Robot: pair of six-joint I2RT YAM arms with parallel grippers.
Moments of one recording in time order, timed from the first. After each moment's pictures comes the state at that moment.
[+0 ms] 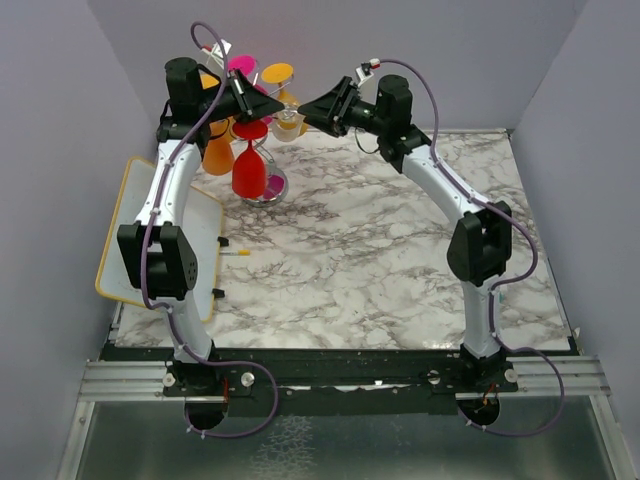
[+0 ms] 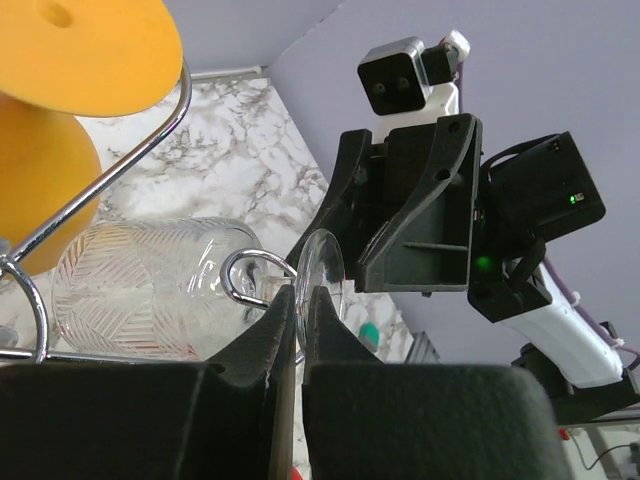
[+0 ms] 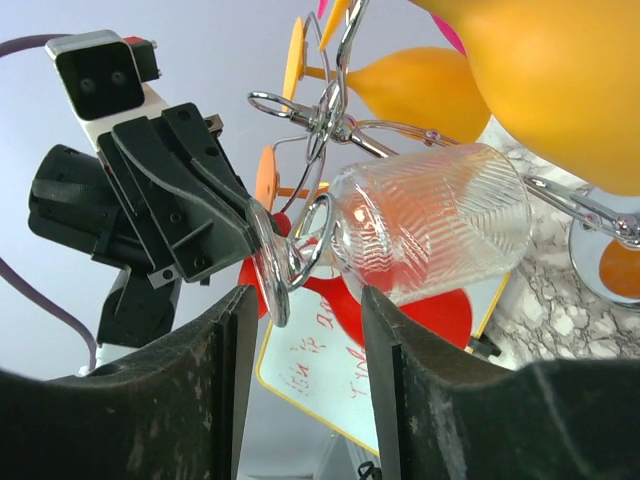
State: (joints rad) left arm -0.03 1.92 1.95 -0.18 0.96 -0.71; right arm 0.46 2.13 2.03 0.12 -0.63 1.14
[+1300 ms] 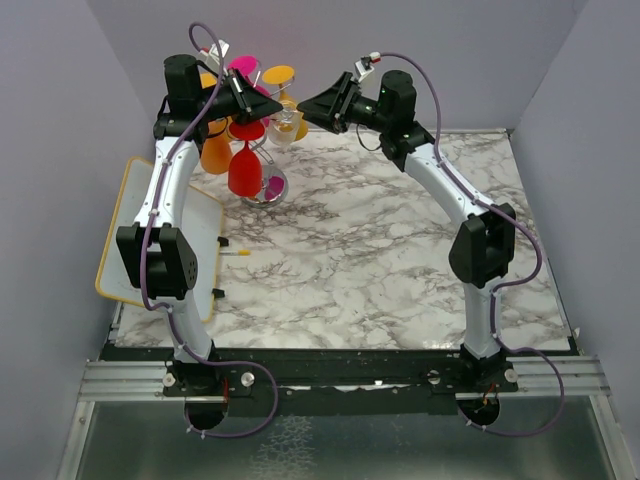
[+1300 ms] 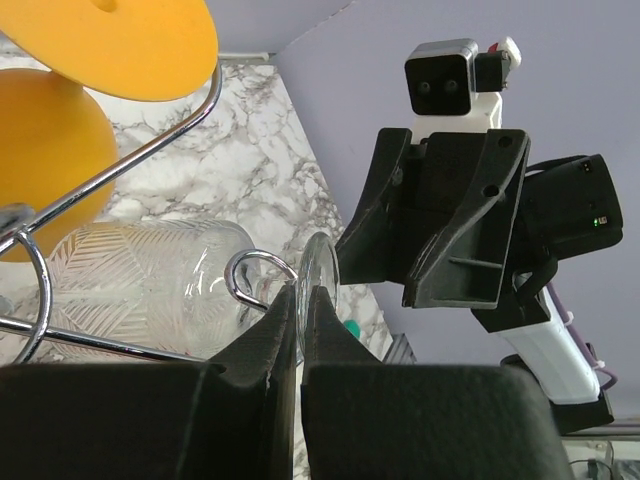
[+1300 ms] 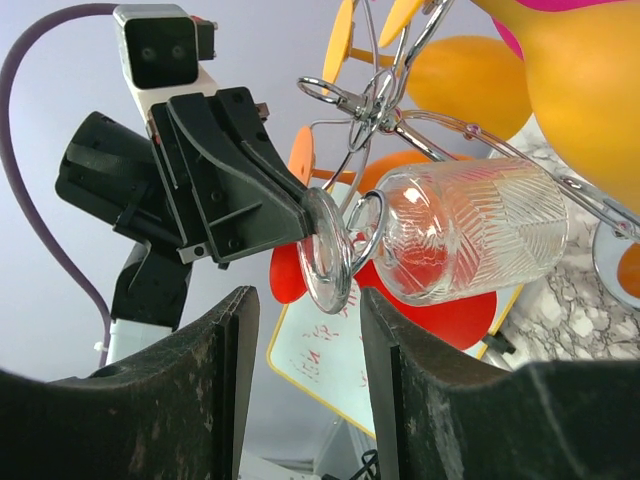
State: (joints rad) left arm -0.02 1.90 1.96 -0.25 0.93 -0.78; right arm 0.46 2.10 2.03 0.12 -0.67 1.13
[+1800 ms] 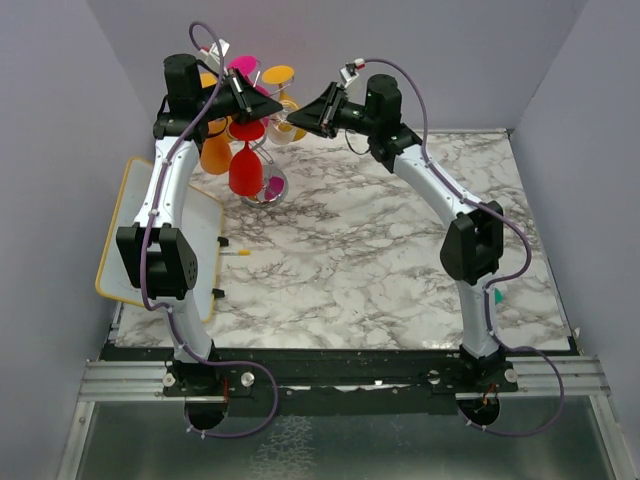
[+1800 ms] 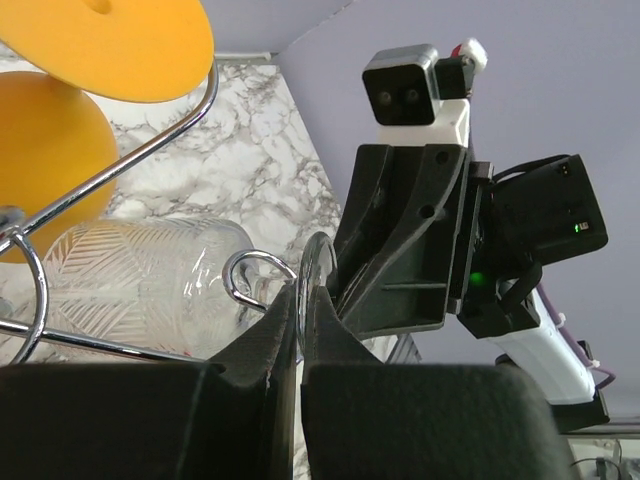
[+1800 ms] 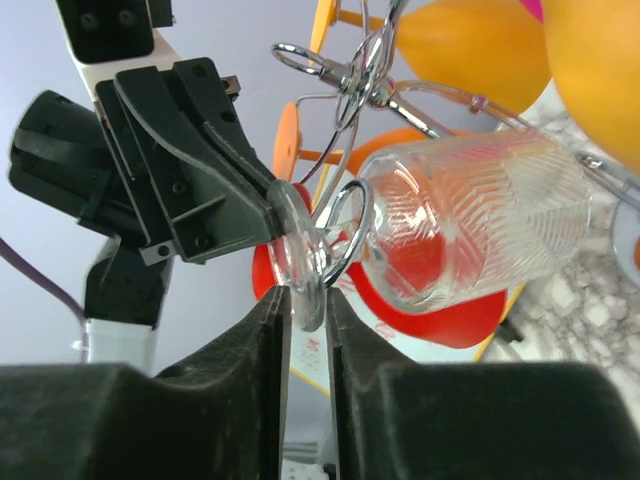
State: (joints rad) left arm -0.02 1.90 1.97 -0.26 0.93 -0.76; right arm 0.49 2.16 2.09 0.09 -0.68 1.13
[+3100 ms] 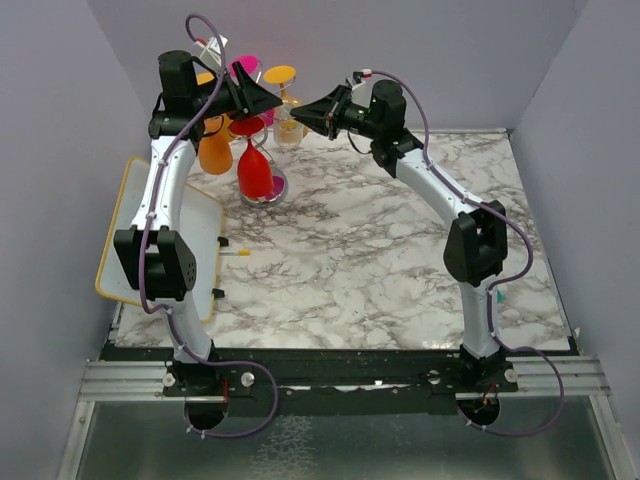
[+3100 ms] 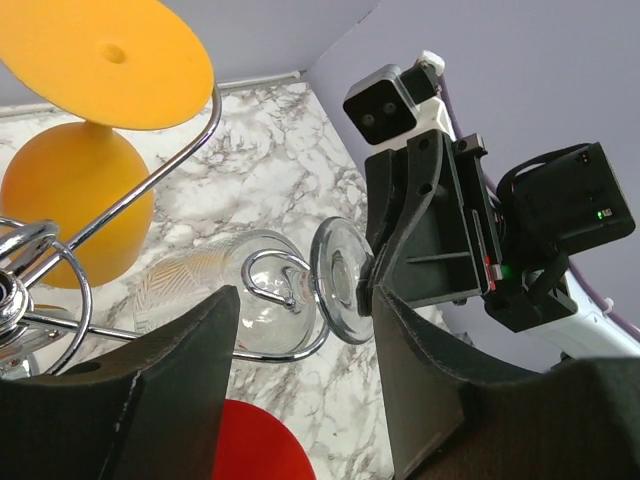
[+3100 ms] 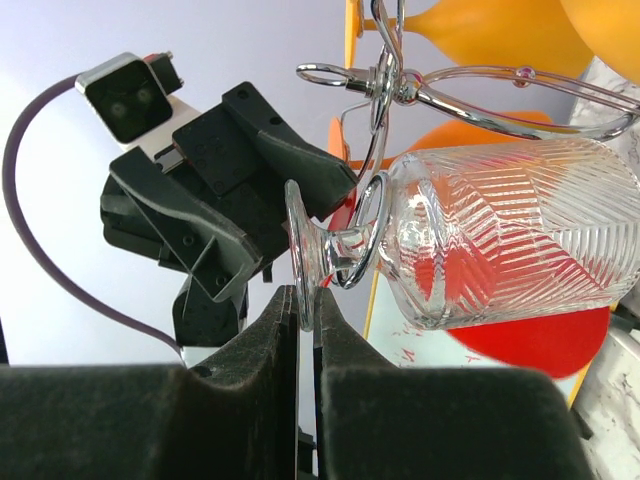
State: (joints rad) left arm -0.01 1.89 1.99 -0.28 0.92 -0.61; right arm 0.48 2.13 1.99 0.23 -0.65 1.46
